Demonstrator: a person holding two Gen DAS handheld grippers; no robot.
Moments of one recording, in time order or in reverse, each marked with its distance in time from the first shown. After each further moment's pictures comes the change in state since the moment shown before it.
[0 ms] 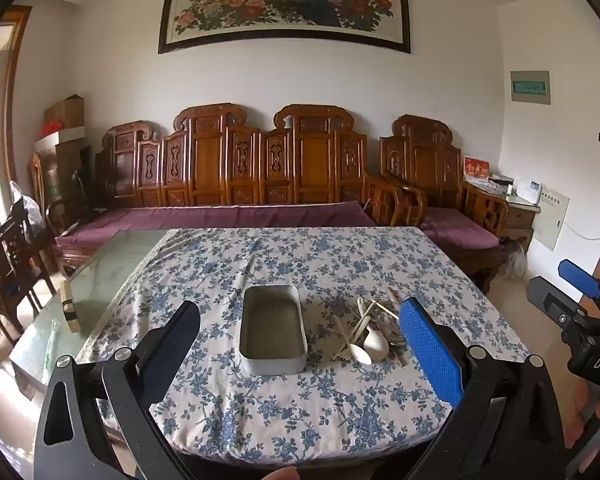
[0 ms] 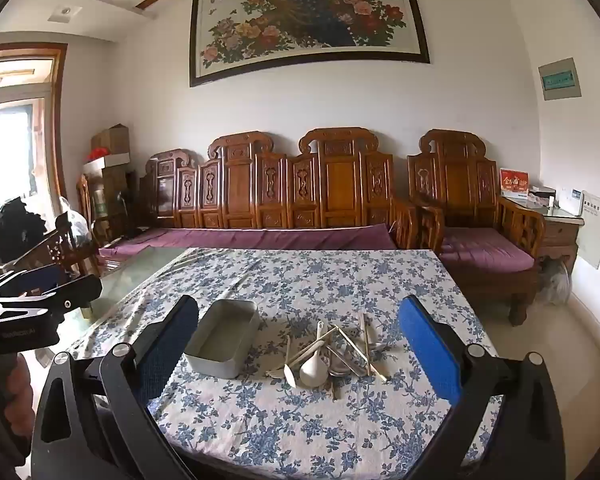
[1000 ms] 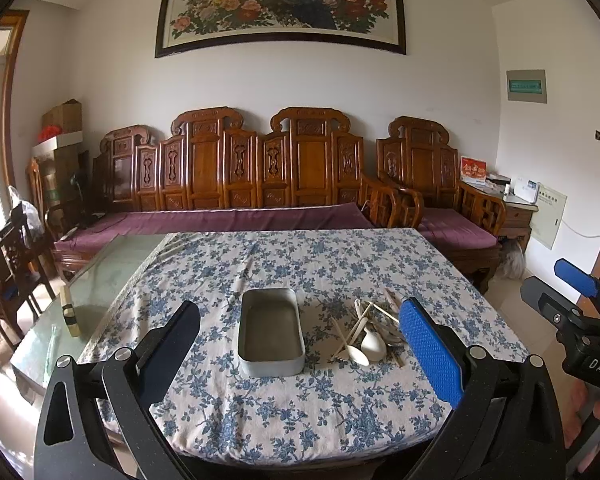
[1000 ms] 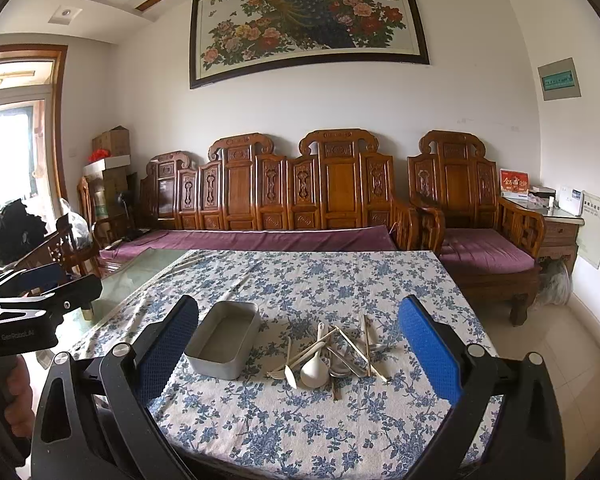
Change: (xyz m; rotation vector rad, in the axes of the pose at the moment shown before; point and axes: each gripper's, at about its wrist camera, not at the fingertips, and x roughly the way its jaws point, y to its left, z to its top) left arm -0.005 -0.003 0.004 0.011 -0.002 -0.003; right arm -0.001 0.002 0.000 0.006 -0.004 0.003
